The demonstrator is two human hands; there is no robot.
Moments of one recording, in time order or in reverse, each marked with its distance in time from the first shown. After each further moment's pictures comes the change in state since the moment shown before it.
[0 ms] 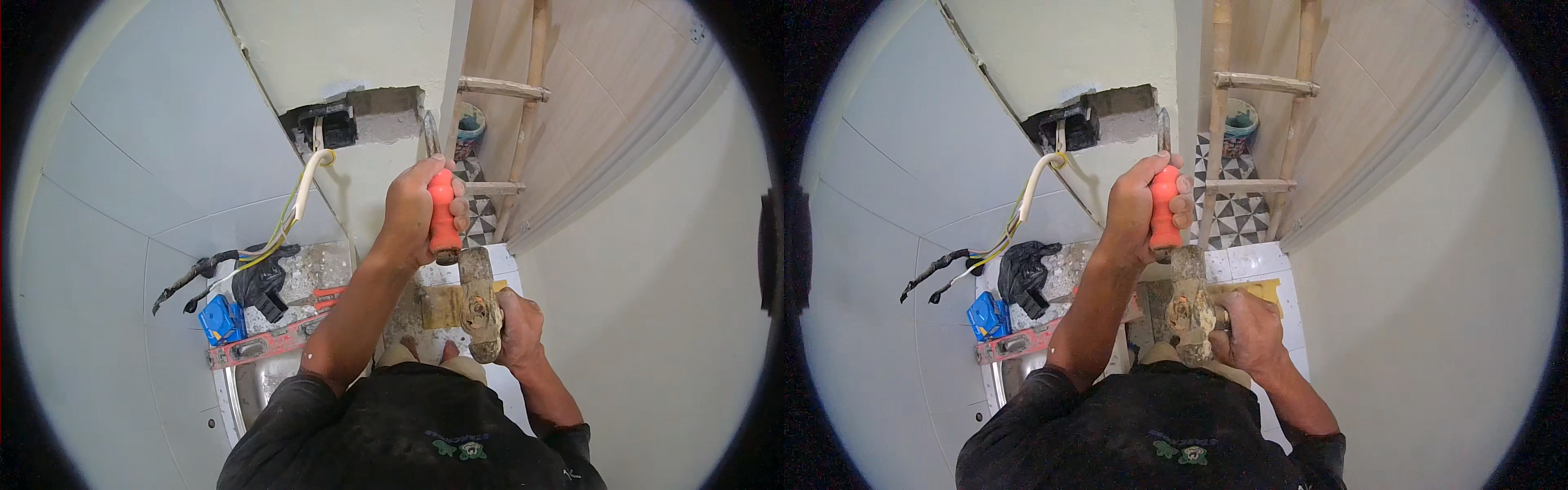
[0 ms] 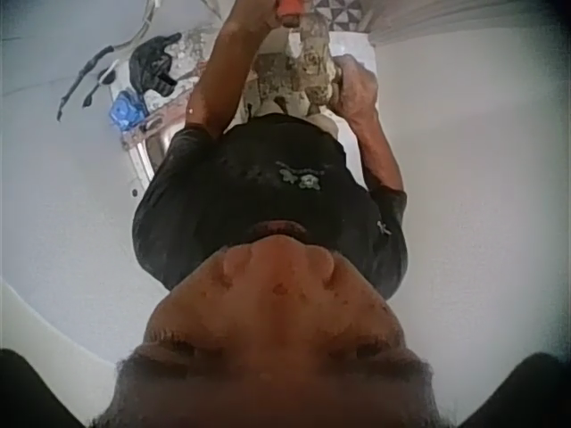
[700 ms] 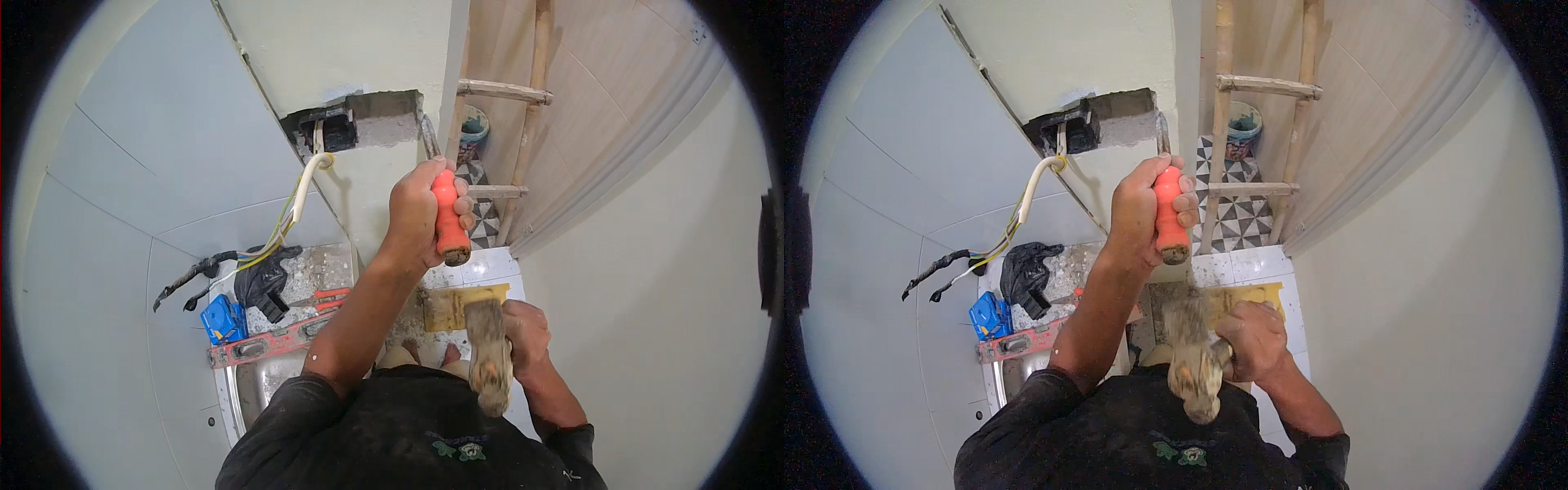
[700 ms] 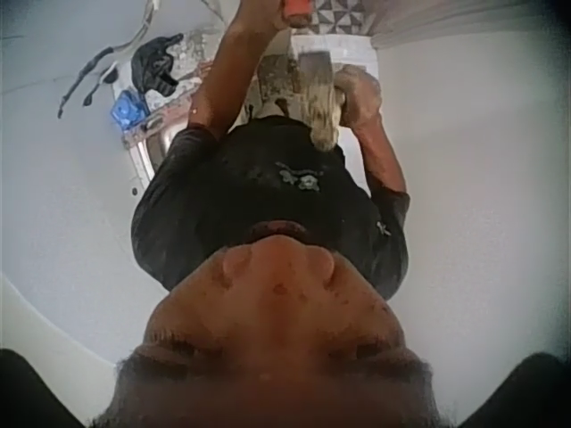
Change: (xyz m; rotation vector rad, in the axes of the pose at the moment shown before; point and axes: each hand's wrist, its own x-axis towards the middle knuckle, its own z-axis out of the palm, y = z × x) left_hand 0.001 -0.007 0.009 -0.064 0.075 0.021; right_hand 0.004 0.006 -0.010 0.064 0.089 -0.216
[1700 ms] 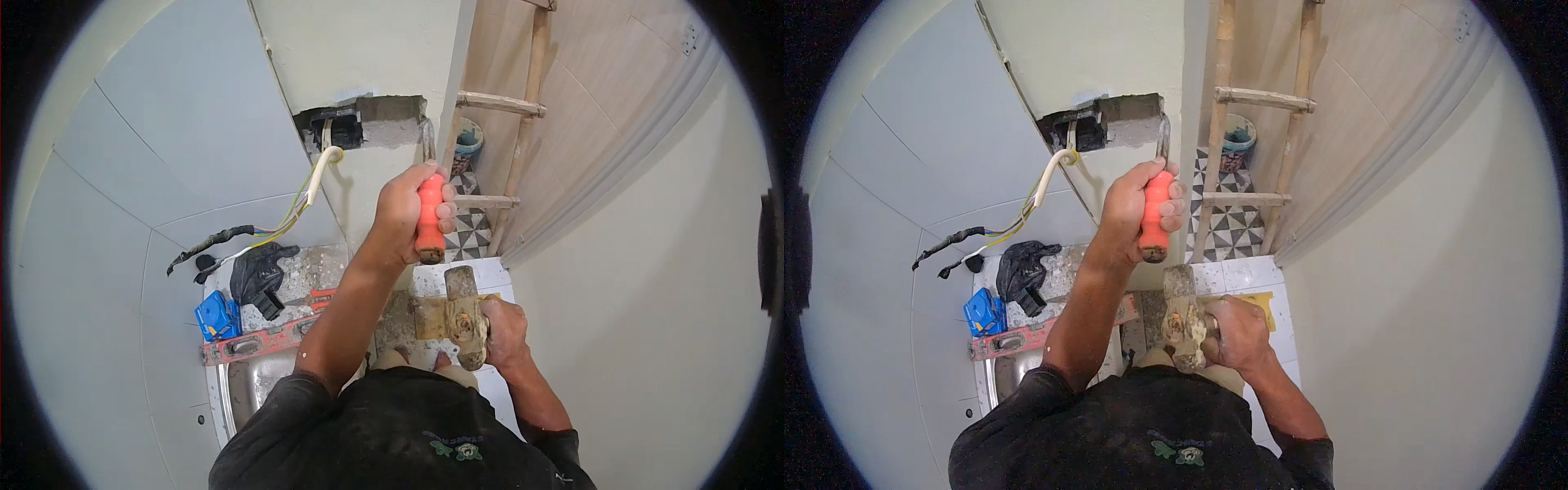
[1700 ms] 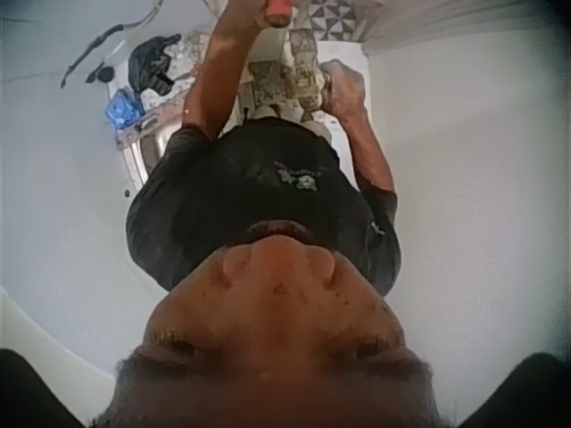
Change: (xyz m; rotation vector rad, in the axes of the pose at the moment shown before) left_hand -0.007 0.015 -0.018 0.009 -0.163 -0.083; right_hand -0.014 -0.008 0.018 -0.027 -0.043 0.072
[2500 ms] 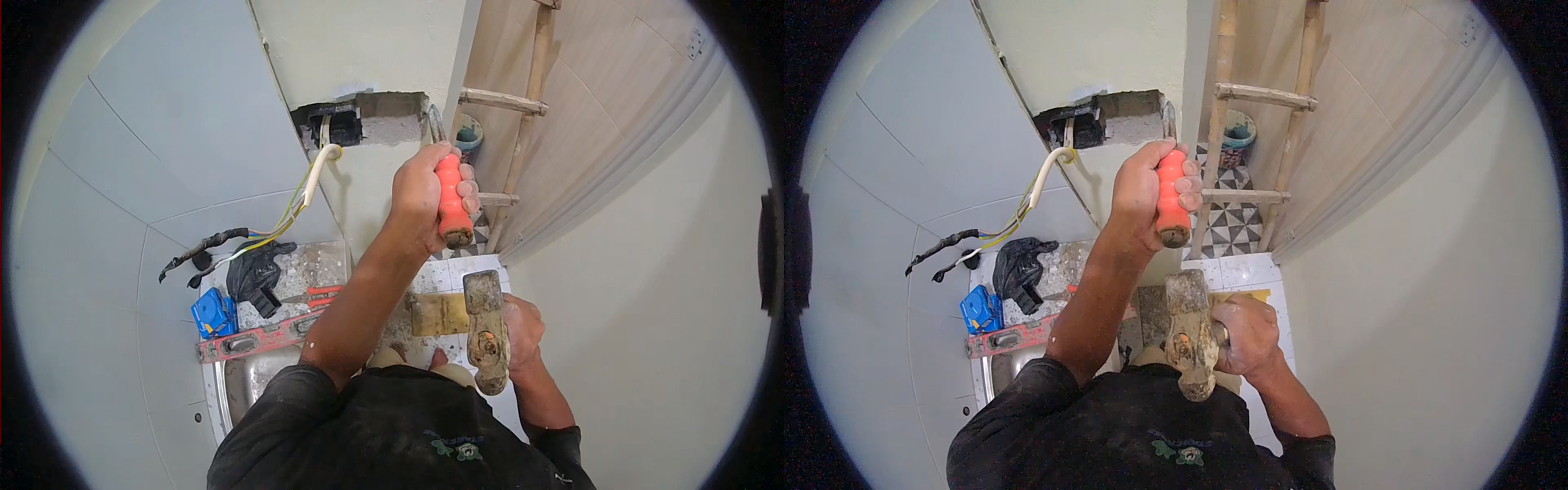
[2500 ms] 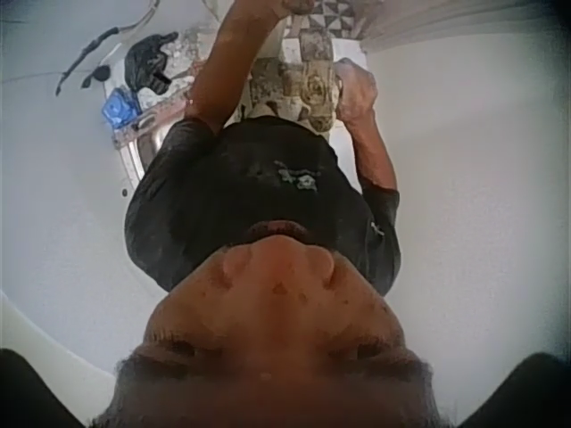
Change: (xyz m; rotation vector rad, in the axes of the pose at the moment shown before) left_hand 0.010 0.001 0.033 -0.130 0.119 0.011; right_hand 0.030 -0.014 -0.021 -0.062 0.141 -0.155
